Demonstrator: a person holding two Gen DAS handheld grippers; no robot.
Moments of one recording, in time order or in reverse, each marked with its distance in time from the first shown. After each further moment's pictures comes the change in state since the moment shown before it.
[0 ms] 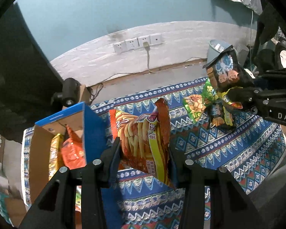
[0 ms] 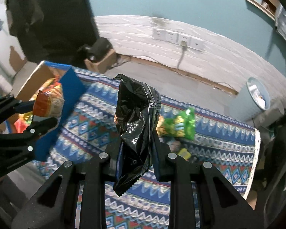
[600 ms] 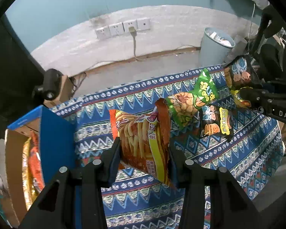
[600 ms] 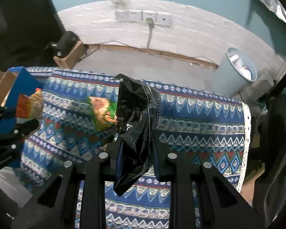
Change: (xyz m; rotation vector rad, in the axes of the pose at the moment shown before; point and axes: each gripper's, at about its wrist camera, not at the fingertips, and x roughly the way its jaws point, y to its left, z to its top) left arm 0.072 -0.045 0.031 0.003 0.112 -0.071; right arm 0.037 -0.085 -0.021 0.154 0.096 -0.116
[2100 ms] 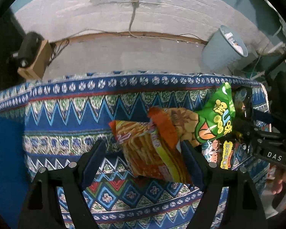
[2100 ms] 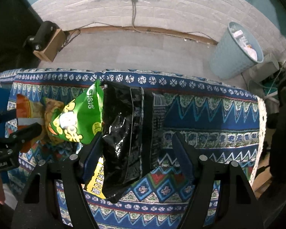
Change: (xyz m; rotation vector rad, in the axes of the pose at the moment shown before) left arm 0.121 -0.009 0.054 -0.236 0.216 -0.174; right arm 0.100 -0.064 0.024 0.119 0.194 -0.007
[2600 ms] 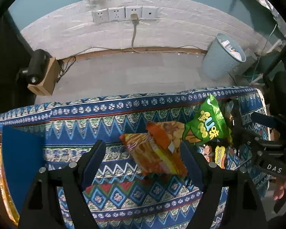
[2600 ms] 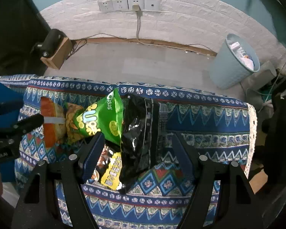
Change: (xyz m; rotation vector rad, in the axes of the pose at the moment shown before) left arm -0.038 -0.015 0.010 0.063 -0.091 0.078; right arm -0.035 0.012 -0.001 -0.030 -0.079 -0.002
